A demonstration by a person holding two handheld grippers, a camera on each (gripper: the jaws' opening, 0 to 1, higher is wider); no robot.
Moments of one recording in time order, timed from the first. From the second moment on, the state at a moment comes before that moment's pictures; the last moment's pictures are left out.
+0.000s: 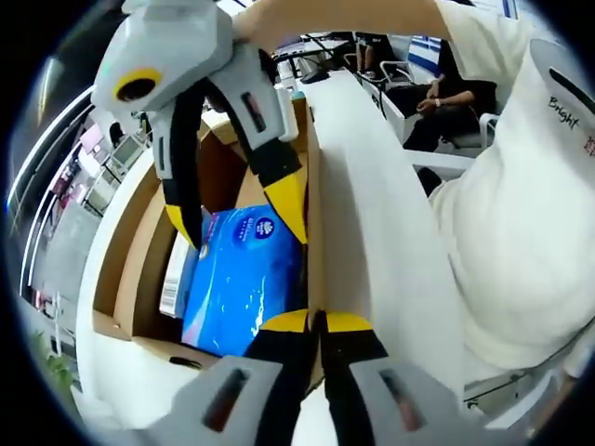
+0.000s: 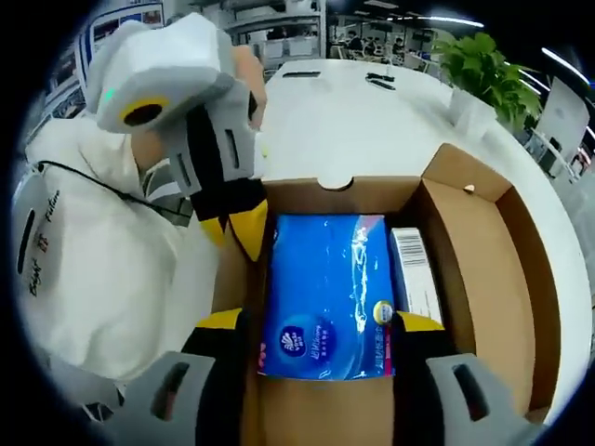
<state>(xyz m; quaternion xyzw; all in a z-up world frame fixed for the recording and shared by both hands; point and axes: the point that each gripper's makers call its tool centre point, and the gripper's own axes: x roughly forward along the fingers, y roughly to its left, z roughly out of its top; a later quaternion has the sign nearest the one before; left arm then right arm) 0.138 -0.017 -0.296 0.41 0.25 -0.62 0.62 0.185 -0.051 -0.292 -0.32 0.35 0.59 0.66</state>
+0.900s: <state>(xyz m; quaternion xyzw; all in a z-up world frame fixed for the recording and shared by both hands) 0.138 -0.017 -0.296 0.41 0.25 -0.62 0.62 0.187 -0.058 -0.315 -0.39 0.37 0.57 0.62</state>
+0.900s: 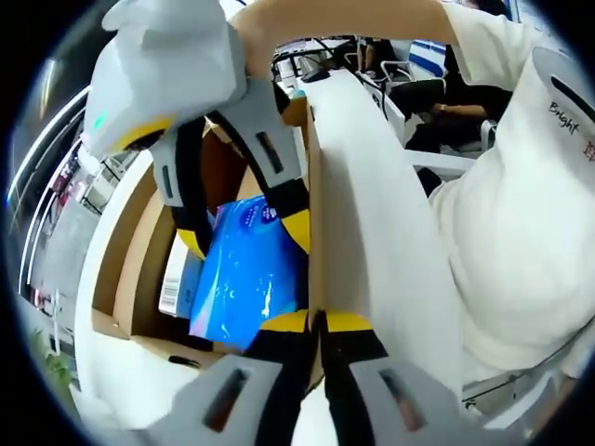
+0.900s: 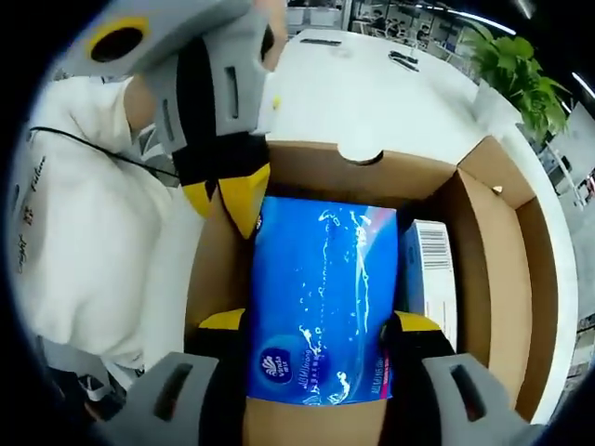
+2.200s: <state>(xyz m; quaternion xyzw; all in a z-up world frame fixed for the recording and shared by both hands) 0.140 -0.017 -0.296 0.41 0.25 -0.61 0.63 0.182 -0.188 -0.318 -0.49 0.43 0.52 0.55</state>
